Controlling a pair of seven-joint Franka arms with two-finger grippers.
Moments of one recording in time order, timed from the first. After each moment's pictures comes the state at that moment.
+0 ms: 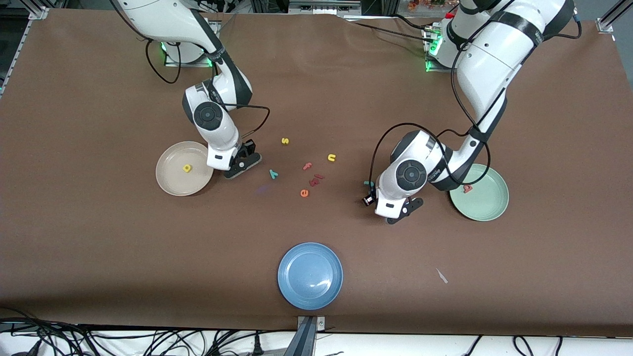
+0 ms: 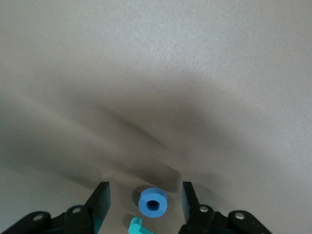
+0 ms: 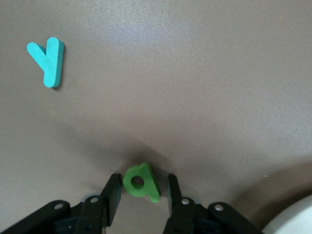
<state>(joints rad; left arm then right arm) -0.13 0.81 -0.40 -1.58 0.20 2.24 -1.16 0.54 0.45 -0.04 -2.18 0.02 2.61 -0.12</state>
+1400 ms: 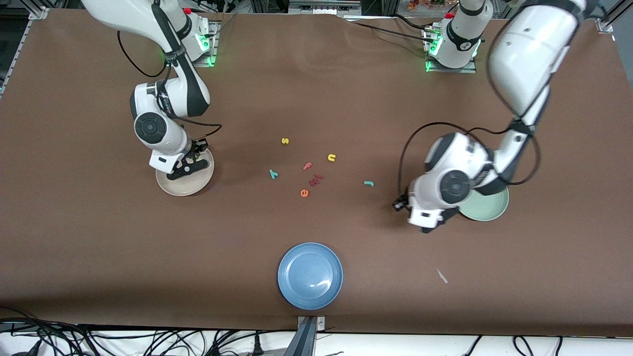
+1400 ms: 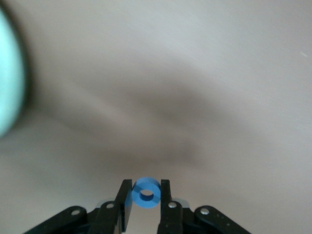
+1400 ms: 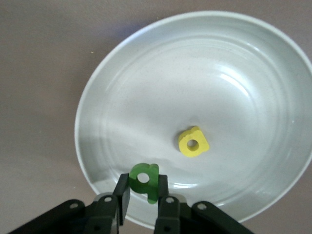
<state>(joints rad) 0.11 0.70 -0.48 -1.54 0.19 1.93 -0.95 0.54 0.35 -0.28 -2.24 0.02 2.34 -0.16</state>
